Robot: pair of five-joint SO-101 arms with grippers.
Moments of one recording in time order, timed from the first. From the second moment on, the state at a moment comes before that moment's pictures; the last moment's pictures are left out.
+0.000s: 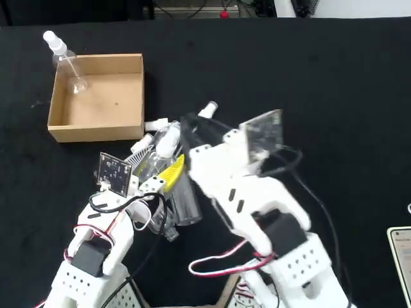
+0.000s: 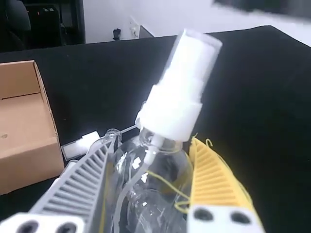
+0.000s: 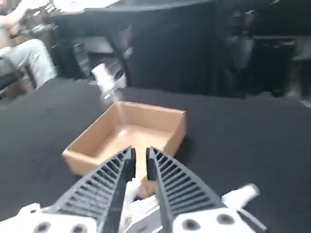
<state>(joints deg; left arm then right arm) 18.7 -104.0 93.4 29.6 3.6 -28.3 -70.8 59.2 33.0 -9.5</state>
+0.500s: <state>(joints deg) 18.7 -104.0 93.4 29.6 3.6 -18.0 -80.7 67.4 27.4 -9.5</state>
